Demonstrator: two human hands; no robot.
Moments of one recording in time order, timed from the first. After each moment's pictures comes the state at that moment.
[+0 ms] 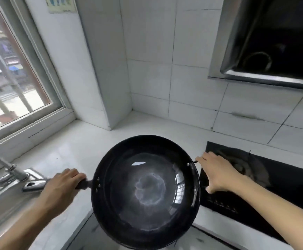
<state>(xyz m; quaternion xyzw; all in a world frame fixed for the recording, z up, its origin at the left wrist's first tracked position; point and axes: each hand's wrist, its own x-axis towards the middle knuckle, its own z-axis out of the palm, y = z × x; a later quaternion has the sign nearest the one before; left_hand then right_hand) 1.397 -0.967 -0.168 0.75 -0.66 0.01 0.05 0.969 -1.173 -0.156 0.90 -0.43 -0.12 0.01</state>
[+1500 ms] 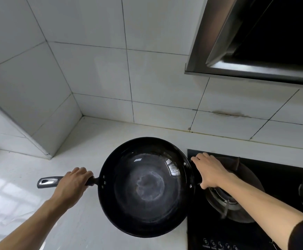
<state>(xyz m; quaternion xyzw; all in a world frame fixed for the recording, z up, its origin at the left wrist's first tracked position) 1.396 -1.325 -0.272 0.66 -0.75 -0.06 0.01 0.942 -1.412 -0.257 0.81 -0.55 -0.19 -0.06</state>
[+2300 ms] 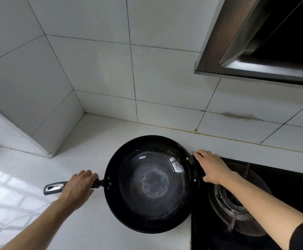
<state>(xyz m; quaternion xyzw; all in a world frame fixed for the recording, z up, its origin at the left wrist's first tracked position) 1.392 -1.348 -0.302 0.67 -0.74 -0.10 -0.05 0.942 -1.455 -0.273 0.81 -0.55 -0.18 -0.08</state>
